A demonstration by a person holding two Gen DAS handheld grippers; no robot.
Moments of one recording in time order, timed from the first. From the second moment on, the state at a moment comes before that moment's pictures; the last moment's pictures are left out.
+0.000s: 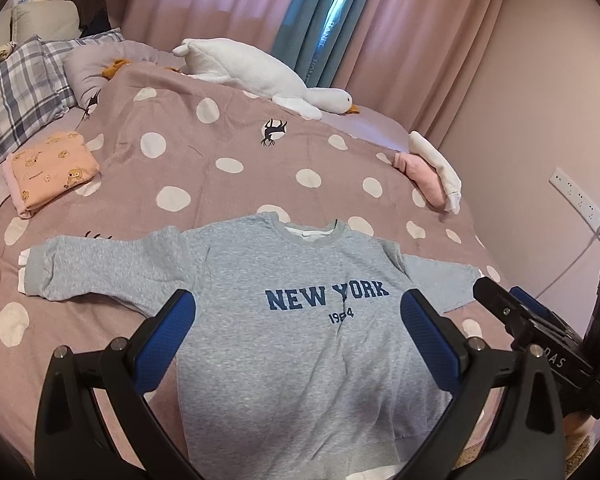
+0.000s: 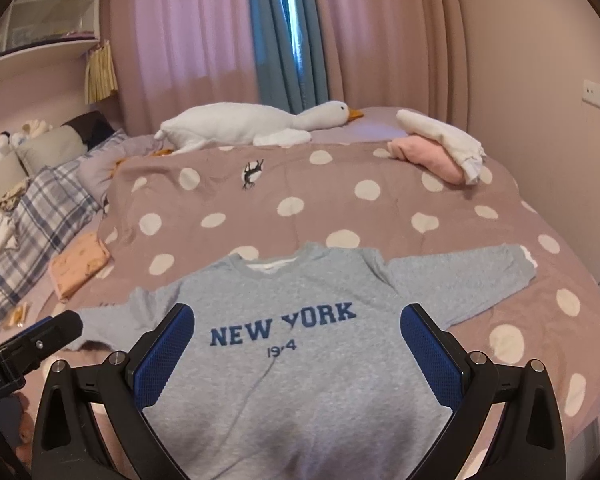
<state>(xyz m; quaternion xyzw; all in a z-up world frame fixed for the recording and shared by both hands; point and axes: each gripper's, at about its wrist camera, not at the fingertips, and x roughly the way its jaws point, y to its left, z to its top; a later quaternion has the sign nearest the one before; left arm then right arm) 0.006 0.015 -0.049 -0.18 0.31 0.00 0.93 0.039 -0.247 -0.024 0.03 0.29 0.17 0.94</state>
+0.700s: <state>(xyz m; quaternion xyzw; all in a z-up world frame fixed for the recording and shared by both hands) 0.011 0.009 -0.057 -0.18 0.33 -0.02 0.93 0.043 -0.248 -0.029 0.03 0.29 0.17 0.94</state>
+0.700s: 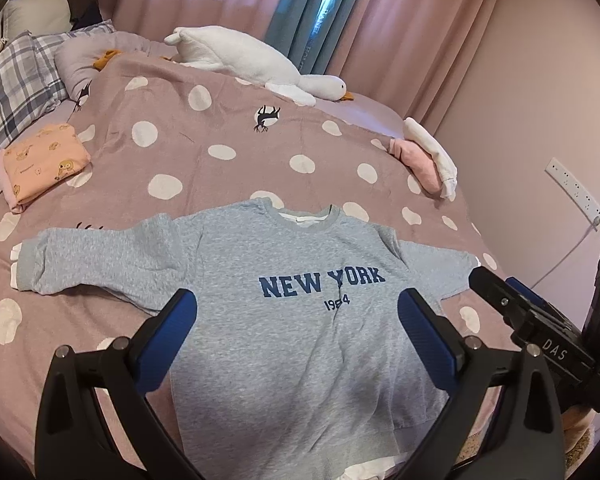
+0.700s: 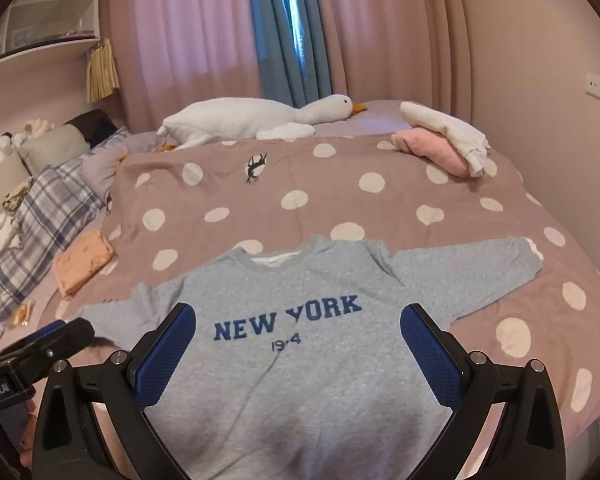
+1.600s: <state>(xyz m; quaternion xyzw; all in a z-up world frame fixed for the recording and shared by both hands) 0.014 0.009 -0.064 -0.17 0.35 -0.02 0.92 0.045 -0.251 -0.037 0.03 0.32 0.18 0.93</state>
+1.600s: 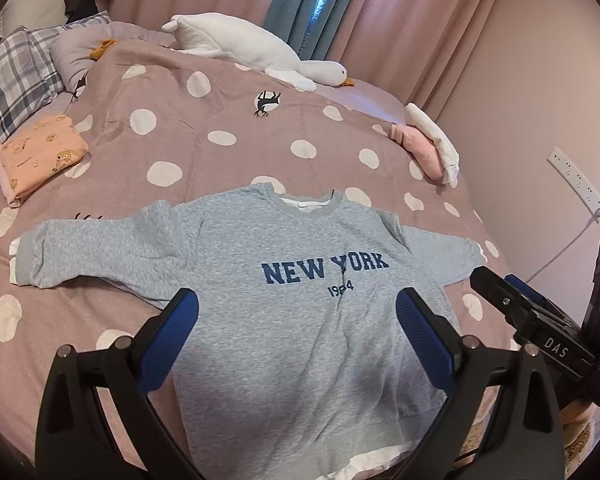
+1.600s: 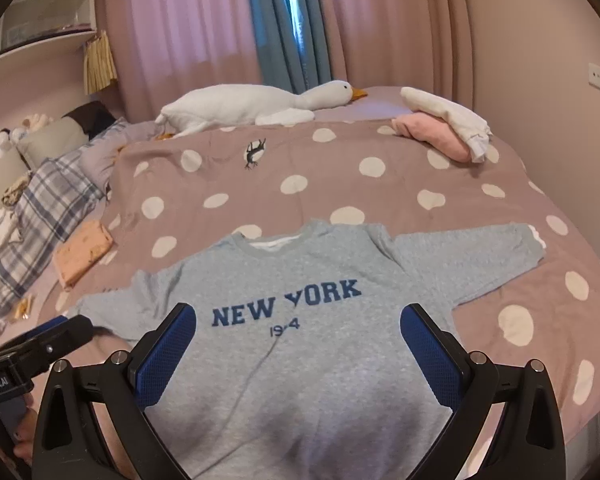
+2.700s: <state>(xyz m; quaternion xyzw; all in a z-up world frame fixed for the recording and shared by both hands) 0.015 0.008 -0.069 -0.16 0.37 0.00 0.92 0.047 -0.253 -0.040 0.04 0.33 0.19 0.93</state>
